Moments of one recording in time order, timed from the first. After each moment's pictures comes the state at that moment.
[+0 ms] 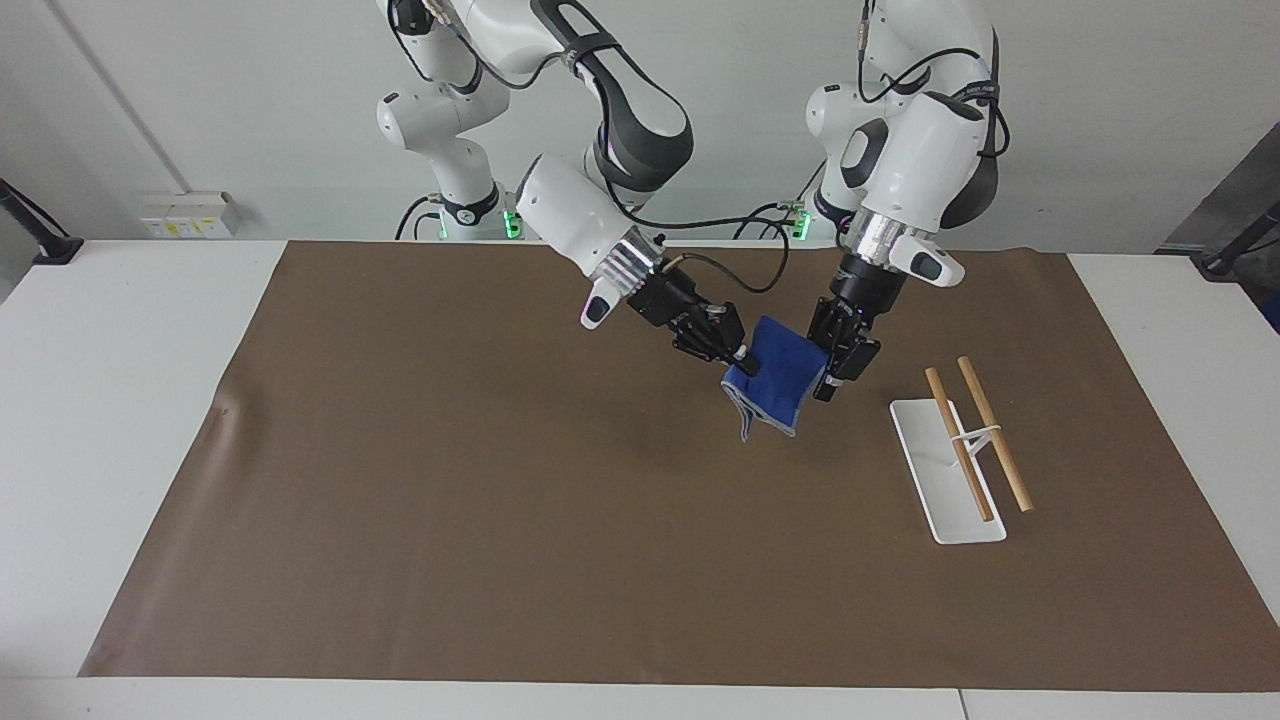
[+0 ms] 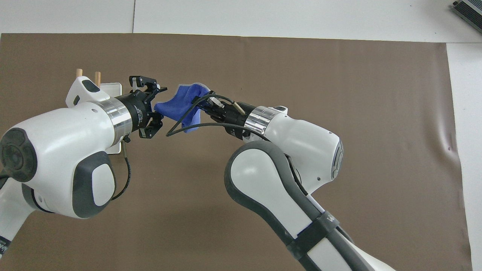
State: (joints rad) left arm -0.07 -0.04 -0.32 -2.09 -0.31 2.63 -1.64; right arm 0.63 0.28 0.02 -1.77 1.37 2.79 0.11
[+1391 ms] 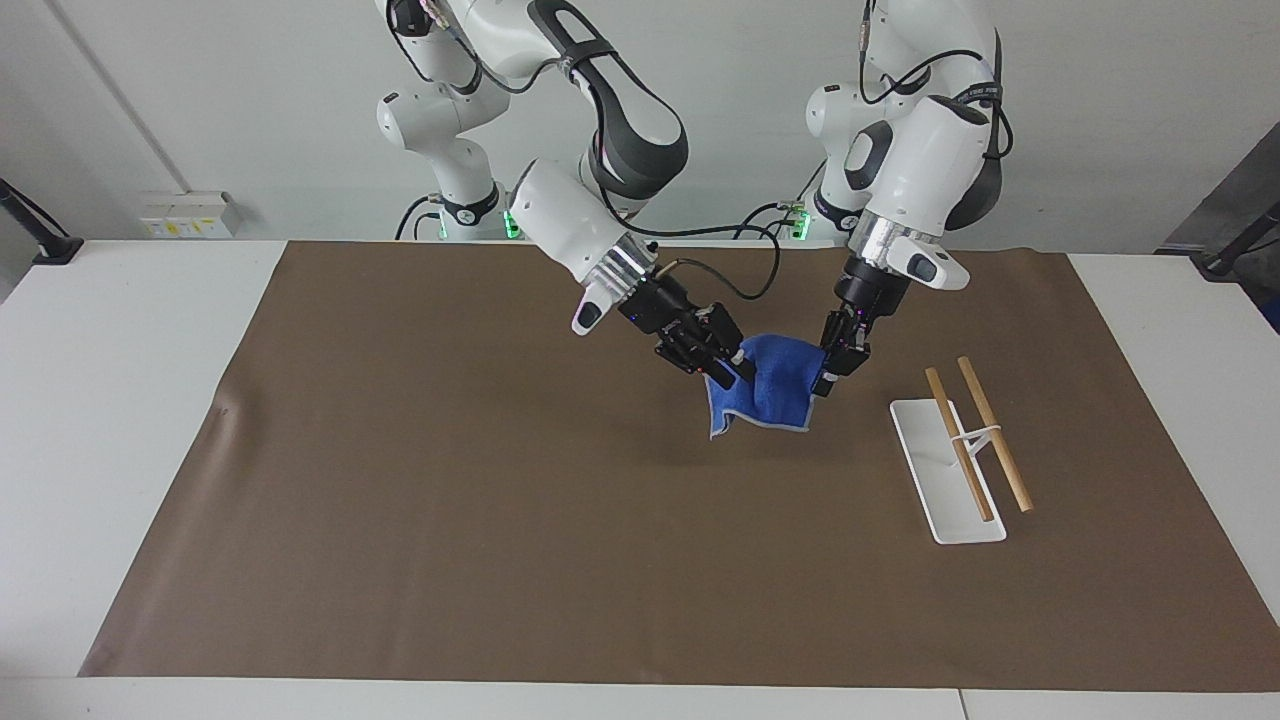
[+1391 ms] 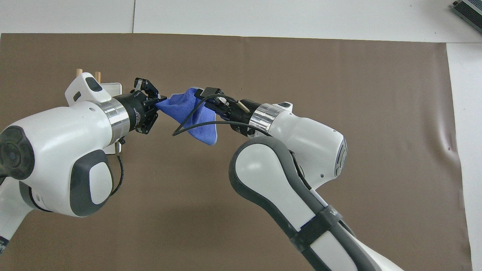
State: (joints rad) left arm -0.07 -0.04 -0.30 -2.09 -0.31 2.62 -1.43; right arm 0.60 0.28 0.00 -1.78 1.36 2.81 -0.04
